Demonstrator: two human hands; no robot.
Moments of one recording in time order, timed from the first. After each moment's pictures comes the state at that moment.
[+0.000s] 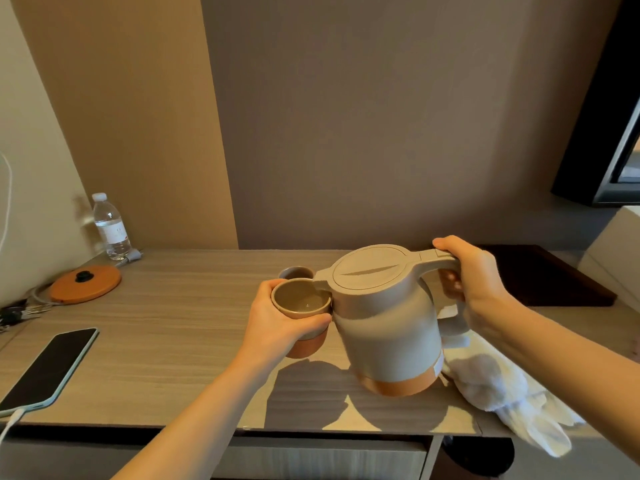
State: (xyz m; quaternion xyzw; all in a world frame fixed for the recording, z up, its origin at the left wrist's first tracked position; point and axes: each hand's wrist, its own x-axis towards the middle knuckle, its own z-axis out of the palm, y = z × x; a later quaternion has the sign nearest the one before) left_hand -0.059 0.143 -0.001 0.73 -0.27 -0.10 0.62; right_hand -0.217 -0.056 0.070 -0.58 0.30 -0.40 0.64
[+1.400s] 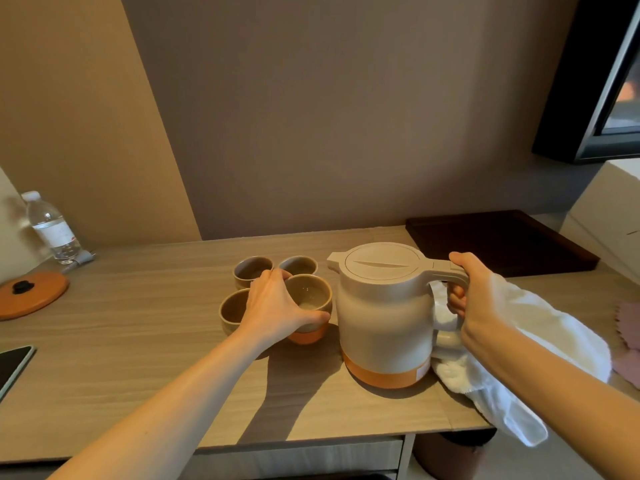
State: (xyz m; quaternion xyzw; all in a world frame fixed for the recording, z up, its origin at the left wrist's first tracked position) left_hand -0.043 0.044 -0.023 0.89 -0.34 -0.03 0.30; right_hand -0.246 -0.123 -0.002 -0.47 0.39 -0.46 0.64
